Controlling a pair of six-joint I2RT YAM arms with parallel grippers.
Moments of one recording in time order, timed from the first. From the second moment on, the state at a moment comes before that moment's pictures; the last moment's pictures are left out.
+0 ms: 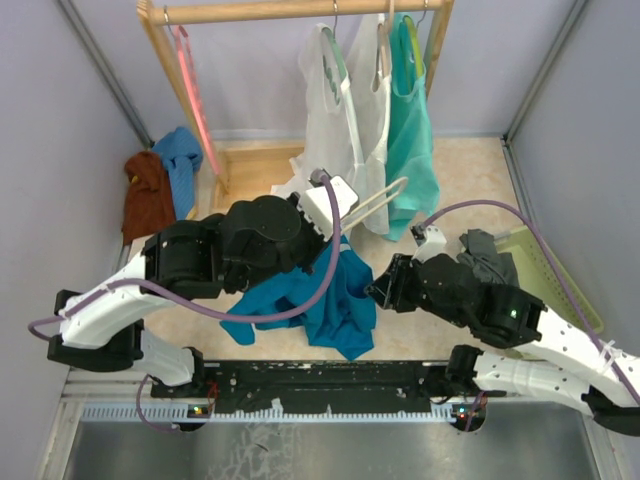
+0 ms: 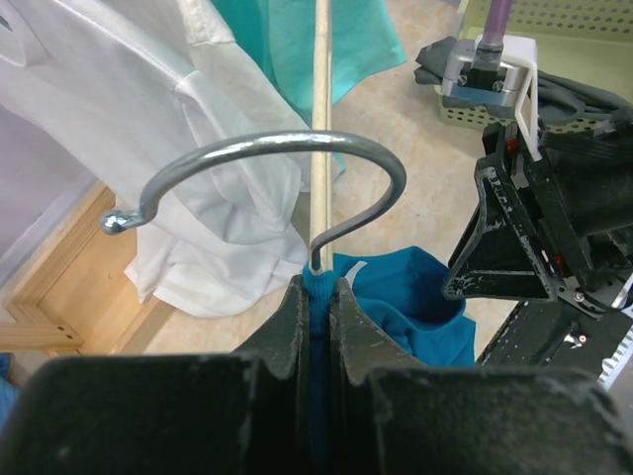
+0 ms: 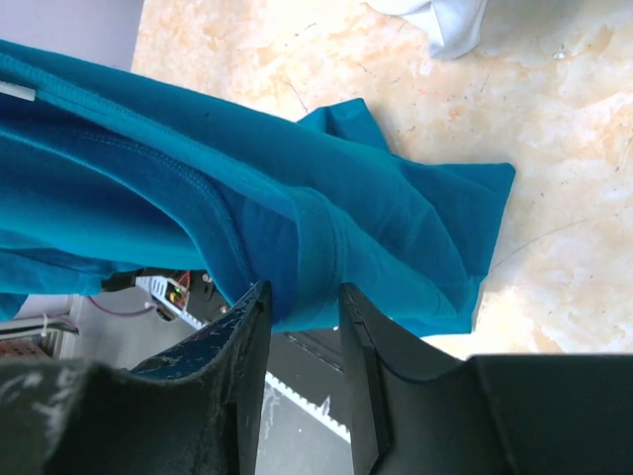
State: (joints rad) left arm -1.40 1.45 2.05 -1.01 -0.57 -0.02; right arm 1.12 0.68 0.93 -0.77 0.31 0.89
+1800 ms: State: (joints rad) left arm -1.37 1.21 1.76 -0.97 -0.12 -0.14; right arm 0.98 0.75 1.29 -1.05 0.59 0.68
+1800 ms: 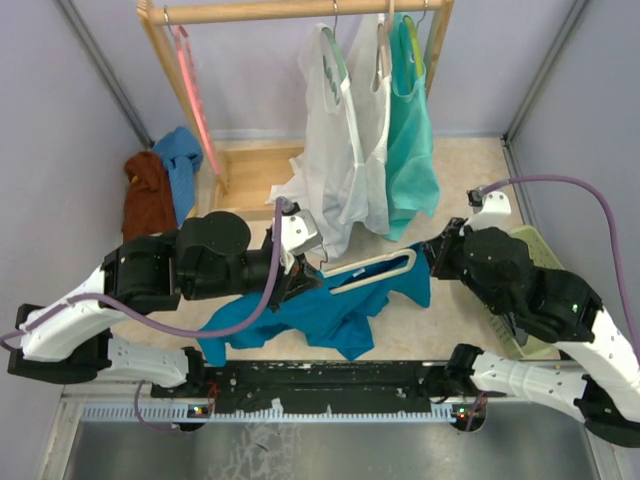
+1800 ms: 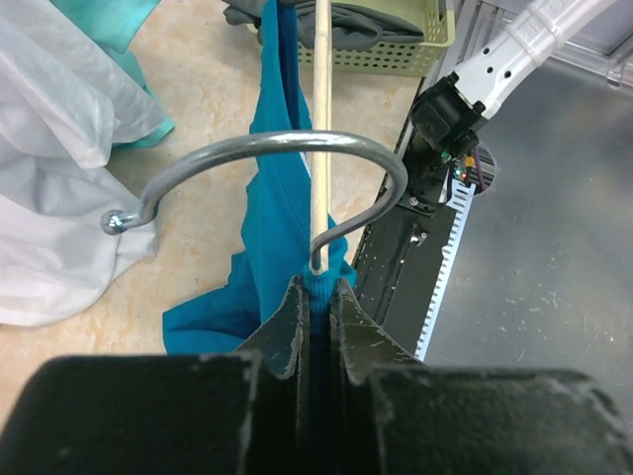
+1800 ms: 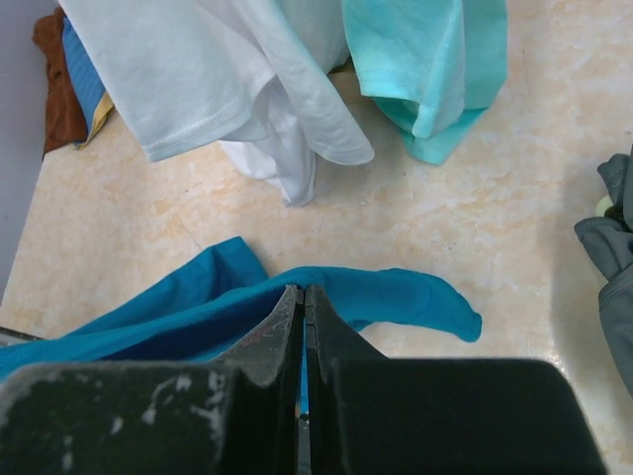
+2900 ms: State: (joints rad) left arm -1.37 1.24 1.77 -0.95 -0.22 -0.11; right arm 0.98 1.02 1.78 -1.17 0.50 0.48
